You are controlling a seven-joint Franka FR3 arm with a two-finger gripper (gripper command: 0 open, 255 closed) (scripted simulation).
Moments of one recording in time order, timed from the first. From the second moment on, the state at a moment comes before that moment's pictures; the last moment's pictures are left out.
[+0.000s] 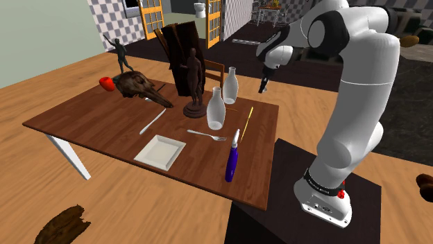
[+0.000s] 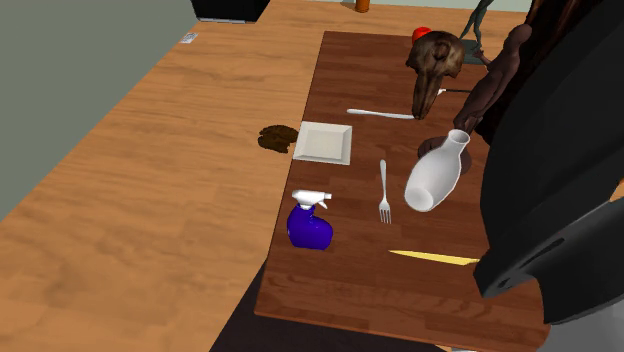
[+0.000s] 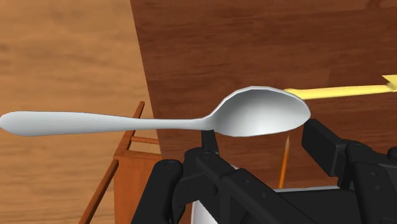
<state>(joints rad) -0.32 0.29 -0.43 -2.00 0.33 2.34 -1.24</state>
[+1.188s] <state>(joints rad) -0.37 0.45 -0.36 -2.02 0.46 2.52 -1.35</state>
